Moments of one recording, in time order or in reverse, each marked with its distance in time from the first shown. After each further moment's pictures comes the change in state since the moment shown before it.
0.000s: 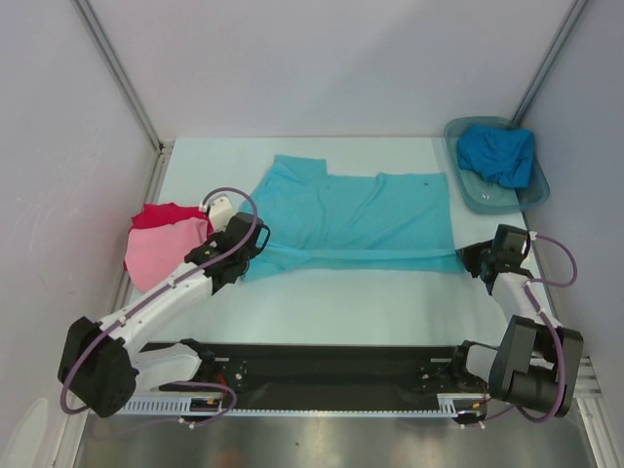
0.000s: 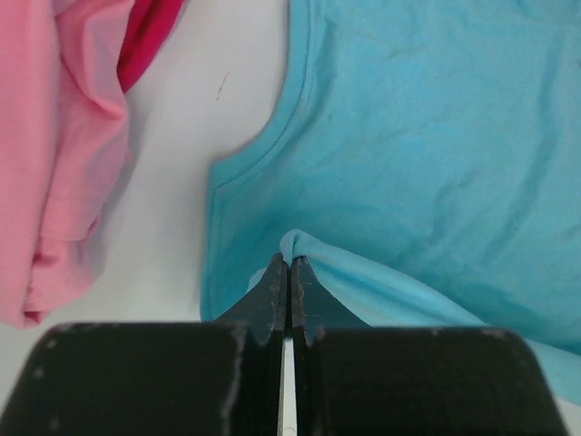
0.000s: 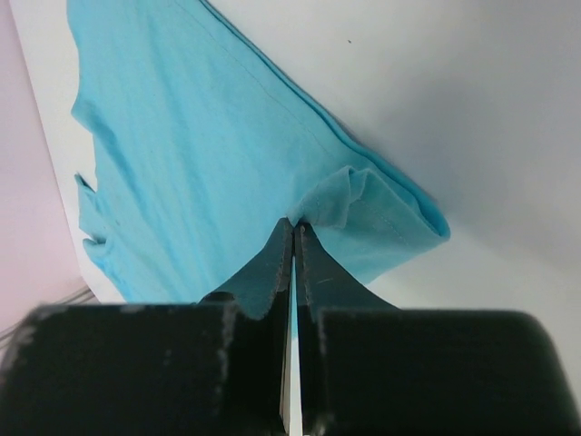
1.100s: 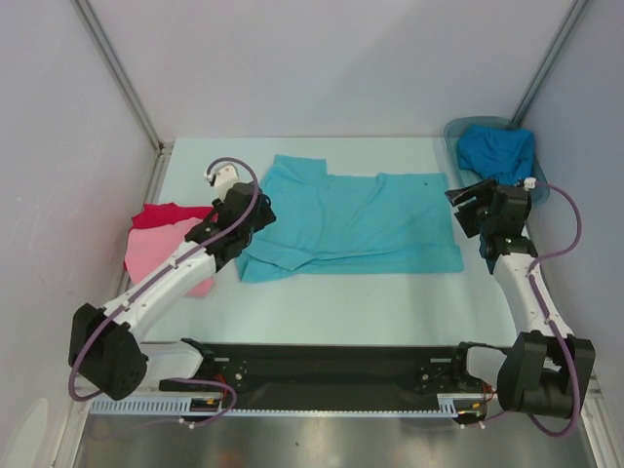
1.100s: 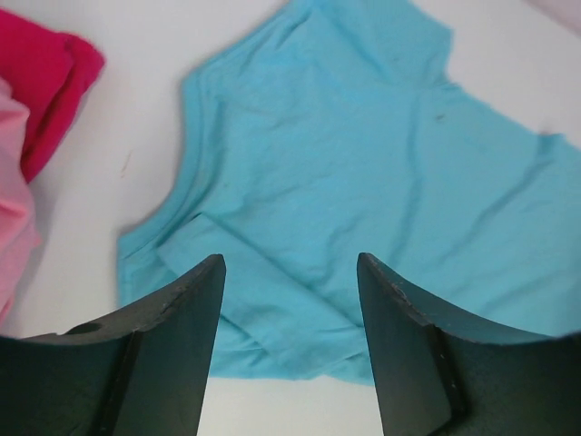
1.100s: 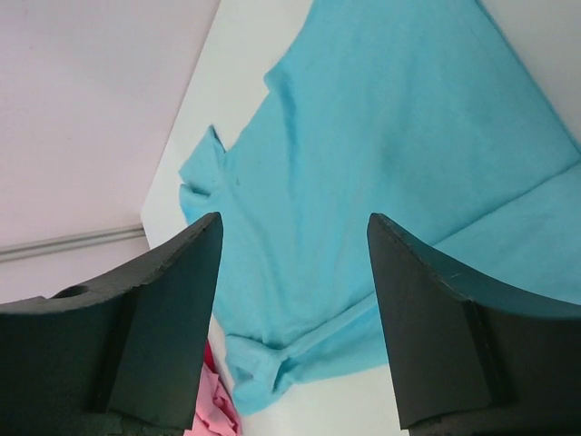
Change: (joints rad) left arm 0.038 0.130 0.190 0.092 0.103 0.085; right arm 0.158 0.006 0.284 0.020 0.007 -0.037
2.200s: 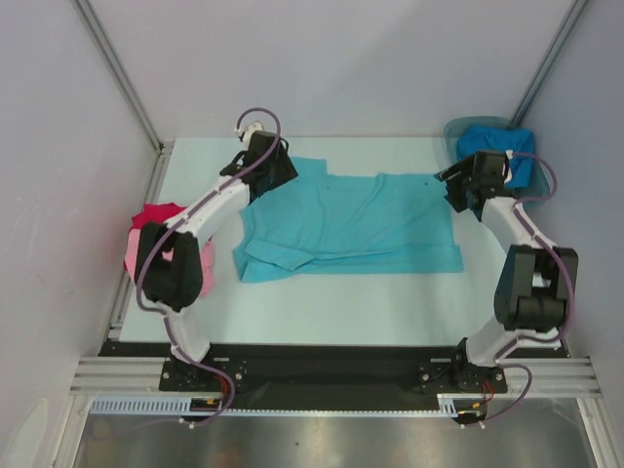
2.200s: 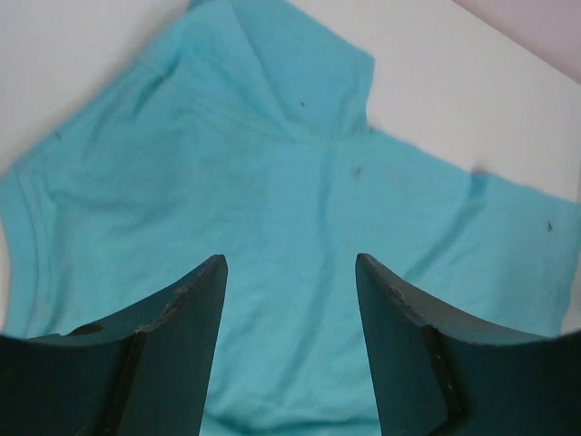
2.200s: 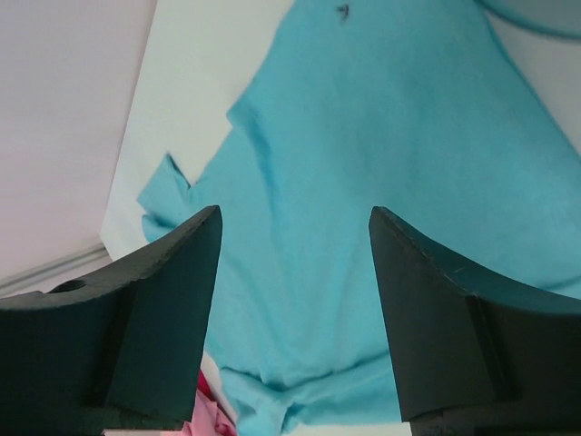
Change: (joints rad) left arm 0.105 0.526 0.498 0.027 0.274 0.010; right arm 0.054 0.401 0.300 -0.064 0.047 0.007
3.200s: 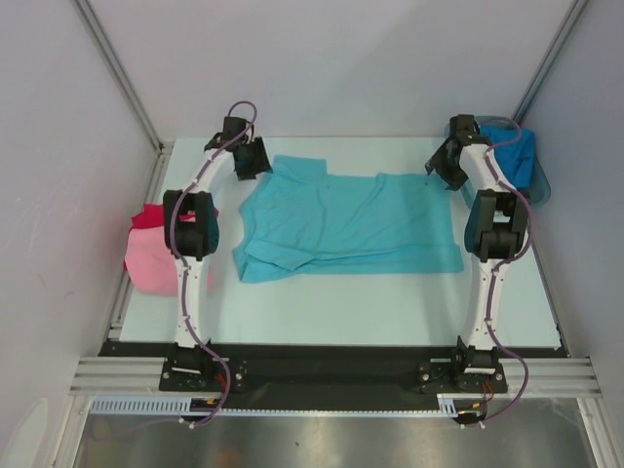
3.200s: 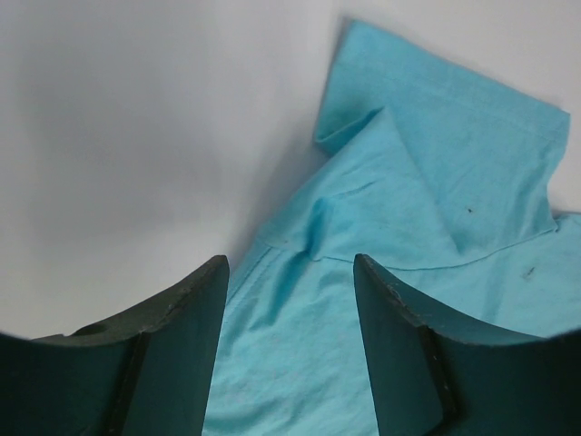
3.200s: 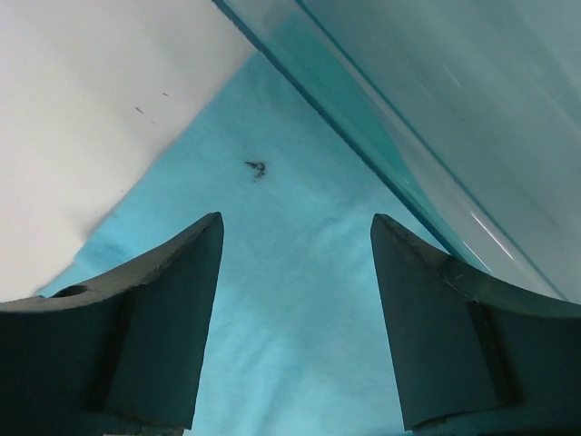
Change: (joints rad) left arm 0.302 0.652 0.680 -0.243 0.382 0.320; right arm 0.028 0.776 0.975 -0.586 0.184 -0.306
